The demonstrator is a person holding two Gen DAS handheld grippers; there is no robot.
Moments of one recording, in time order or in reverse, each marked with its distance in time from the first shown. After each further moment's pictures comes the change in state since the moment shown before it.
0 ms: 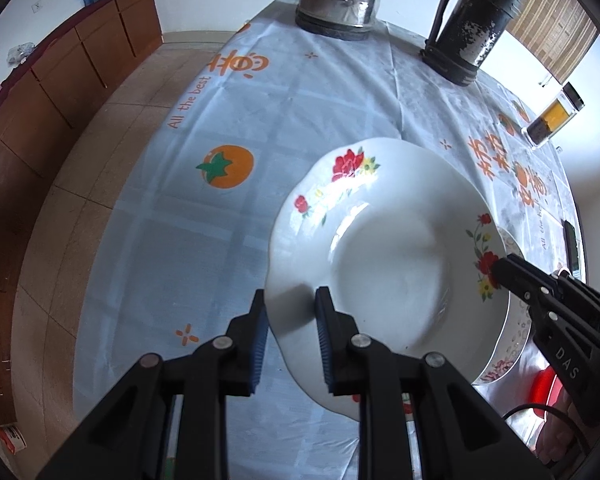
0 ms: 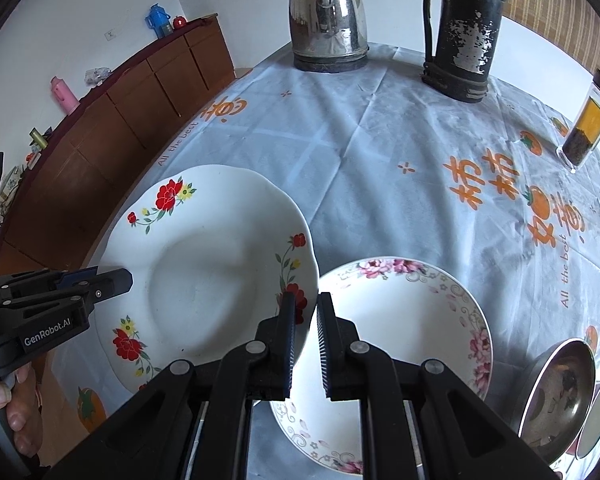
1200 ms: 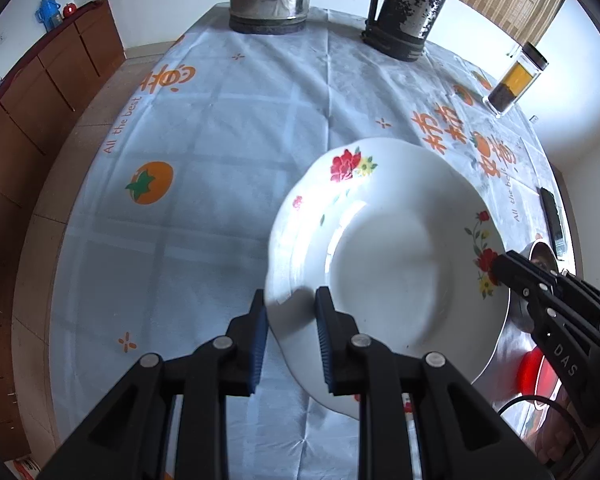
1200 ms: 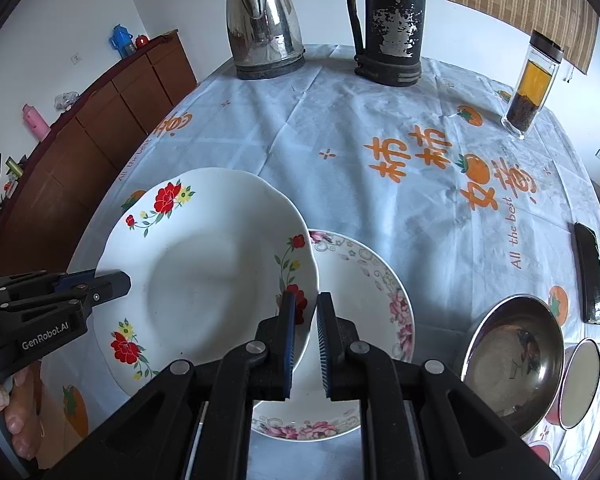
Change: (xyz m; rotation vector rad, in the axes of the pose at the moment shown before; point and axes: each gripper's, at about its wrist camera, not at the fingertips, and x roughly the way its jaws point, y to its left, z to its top) left arm 0.000 -0.065 0.001 0.119 0.010 -0.046; right arm -0.029 -0.056 -0.025 0.102 -0.024 -0.079
